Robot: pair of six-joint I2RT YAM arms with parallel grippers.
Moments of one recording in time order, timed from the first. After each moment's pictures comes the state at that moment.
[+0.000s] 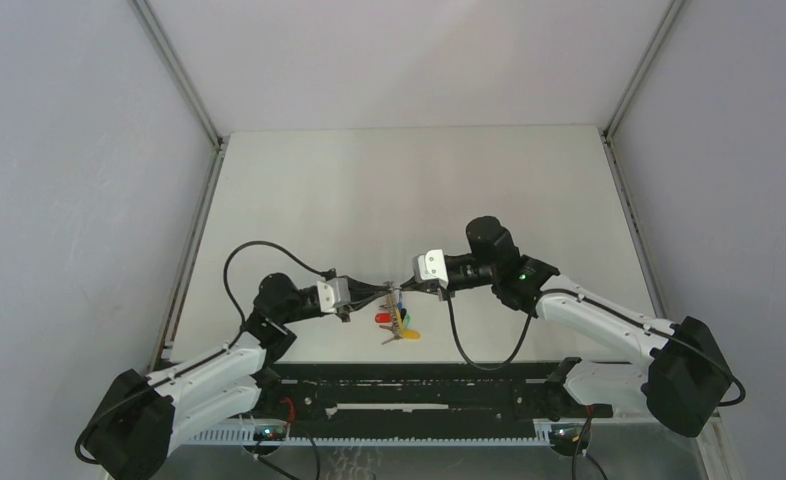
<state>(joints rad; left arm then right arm) -0.61 0.89 0.21 0.78 0.77 0.17 0.76 1.18 0.76 -0.03 -0.82 -0.67</state>
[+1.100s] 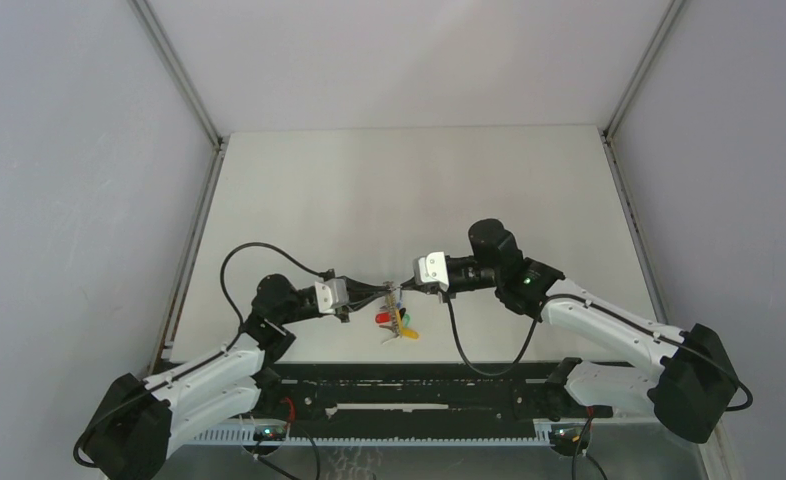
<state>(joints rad) -0.61 0.87 0.21 0.77 0.77 0.16 0.79 1.14 0.76 -0.04 -0.76 -0.67</state>
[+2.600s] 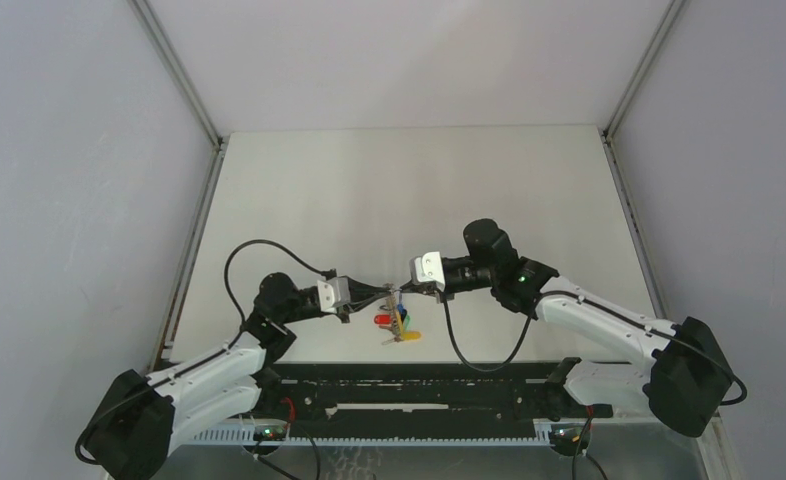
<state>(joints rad) -0.60 0.89 0.21 0.76 0.78 0.16 0.79 1.18 0.76 -0.05 -0.77 -0.67</state>
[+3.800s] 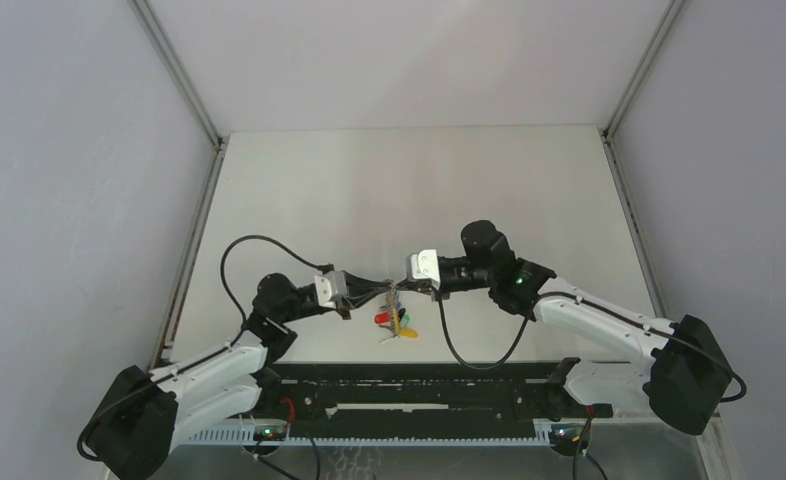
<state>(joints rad) -0.60 0.92 0.21 0.85 0.75 0.08 0.81 1.18 0.76 0.00 -0.72 -0.61</state>
